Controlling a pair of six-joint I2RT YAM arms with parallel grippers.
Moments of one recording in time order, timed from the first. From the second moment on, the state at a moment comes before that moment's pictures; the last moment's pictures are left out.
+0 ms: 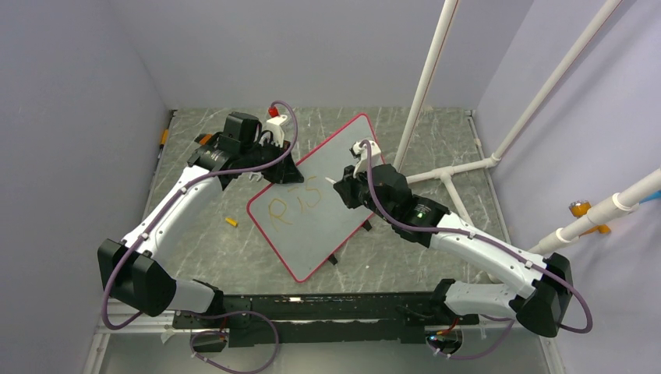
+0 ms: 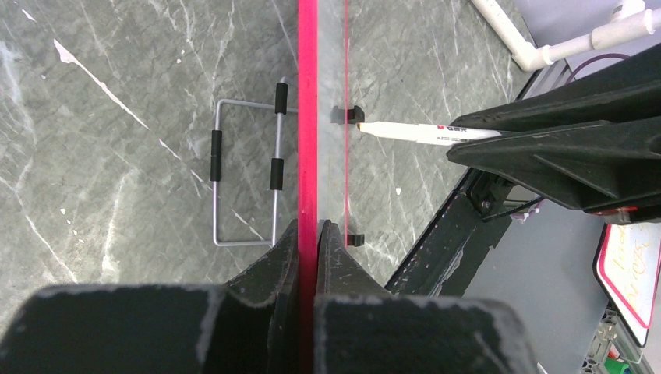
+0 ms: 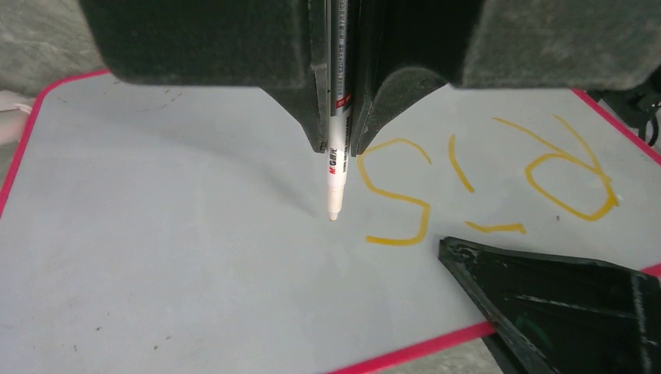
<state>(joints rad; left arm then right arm) -0.41 1.37 1.31 -0.63 0.59 -0.14 0.90 1.13 0.96 -0.16 0.23 0.29</state>
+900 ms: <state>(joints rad) -0.41 1.37 1.31 -0.64 0.58 -0.14 0.84 1.18 0.95 -0.16 0.16 0.31</state>
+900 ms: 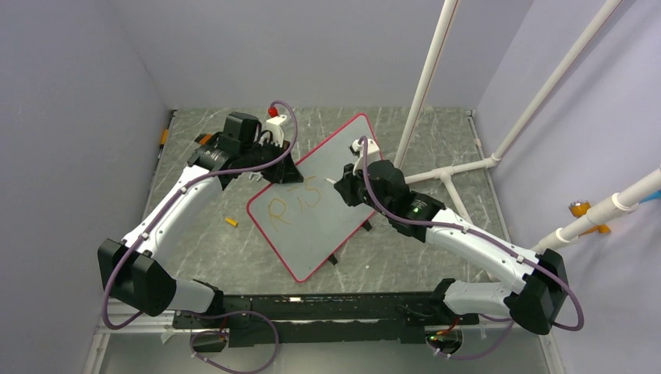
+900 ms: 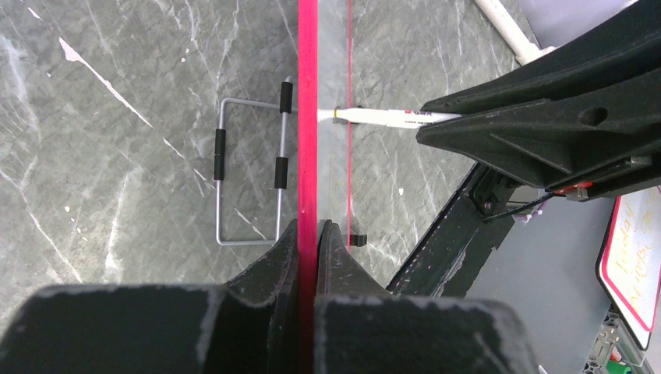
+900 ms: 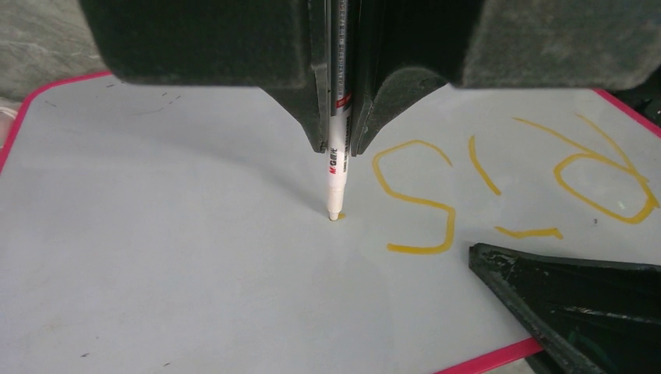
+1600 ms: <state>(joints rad) -0.41 1.37 1.31 -0.64 0.58 -0.14 0.83 1.20 1.00 -0.16 0.17 0.27</state>
